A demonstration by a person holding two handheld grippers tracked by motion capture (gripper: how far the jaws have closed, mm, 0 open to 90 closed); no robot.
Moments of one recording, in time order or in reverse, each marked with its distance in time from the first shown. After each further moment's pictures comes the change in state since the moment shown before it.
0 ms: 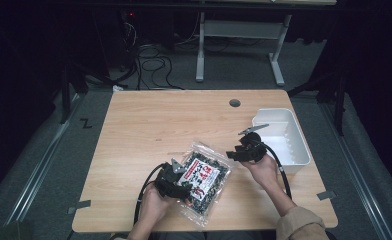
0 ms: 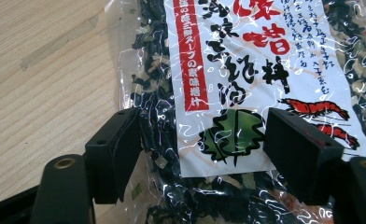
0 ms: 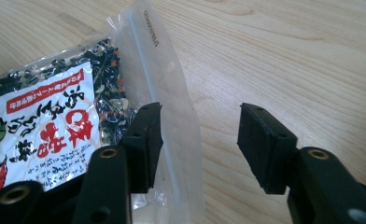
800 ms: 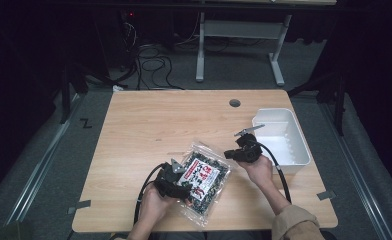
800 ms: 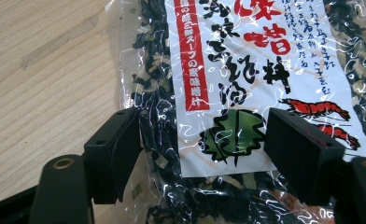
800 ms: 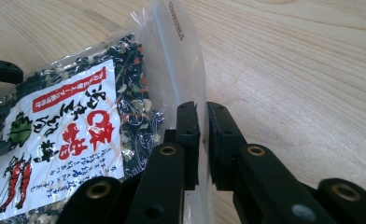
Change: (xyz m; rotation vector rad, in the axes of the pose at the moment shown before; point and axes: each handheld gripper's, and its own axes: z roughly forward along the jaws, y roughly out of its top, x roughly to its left) left arm 0.001 0.000 0.000 -0.002 -0.002 -0.002; right arm 0.001 0.000 0.016 0.013 0.113 0.010
